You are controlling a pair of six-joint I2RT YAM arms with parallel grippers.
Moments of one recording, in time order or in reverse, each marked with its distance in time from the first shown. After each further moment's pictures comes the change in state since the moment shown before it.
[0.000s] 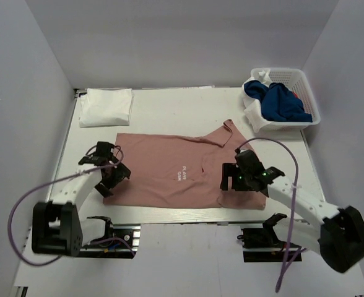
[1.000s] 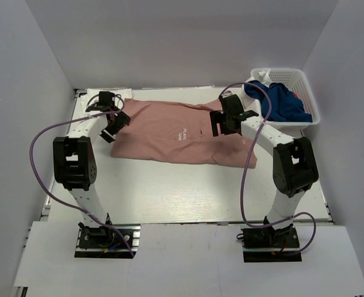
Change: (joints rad) left arm 0.064 0.649 0.787 0.092 -0.064 -0.001; right arm -0.149 0.745 0.860 0.035 0.192 -0.401
